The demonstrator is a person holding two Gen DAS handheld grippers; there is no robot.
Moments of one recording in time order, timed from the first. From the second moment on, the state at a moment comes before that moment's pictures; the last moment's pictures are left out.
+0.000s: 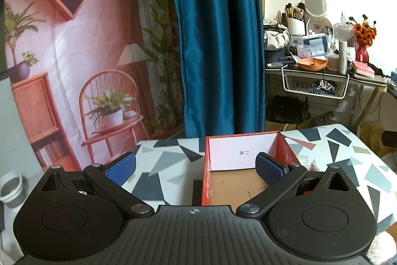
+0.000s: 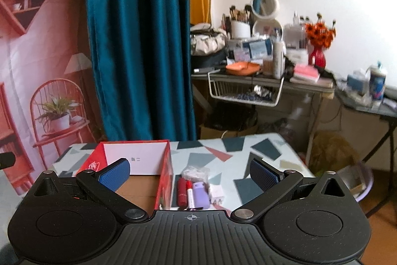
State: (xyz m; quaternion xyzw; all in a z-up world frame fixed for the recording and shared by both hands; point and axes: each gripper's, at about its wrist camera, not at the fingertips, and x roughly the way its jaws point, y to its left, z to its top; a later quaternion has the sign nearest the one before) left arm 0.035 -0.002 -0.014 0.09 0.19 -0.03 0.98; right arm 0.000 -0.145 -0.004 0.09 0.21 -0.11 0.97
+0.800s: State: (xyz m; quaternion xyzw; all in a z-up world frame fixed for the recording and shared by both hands) left arm 0.173 0.030 -0.109 0.04 0.30 -0.02 0.95; right arm 0.103 -0.211 -0.111 0.17 0.27 -0.10 0.94
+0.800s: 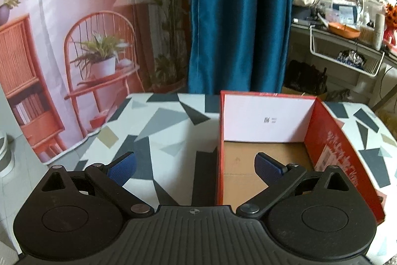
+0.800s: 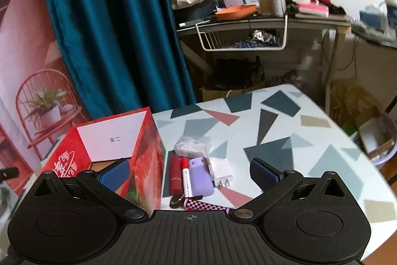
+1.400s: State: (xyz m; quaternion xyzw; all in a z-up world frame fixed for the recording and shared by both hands) left arm 0.195 0.032 -0.151 0.03 0.38 -0.02 0.93; right arm 0.119 -0.218 -0.193 0.14 0.33 -0.12 0.93
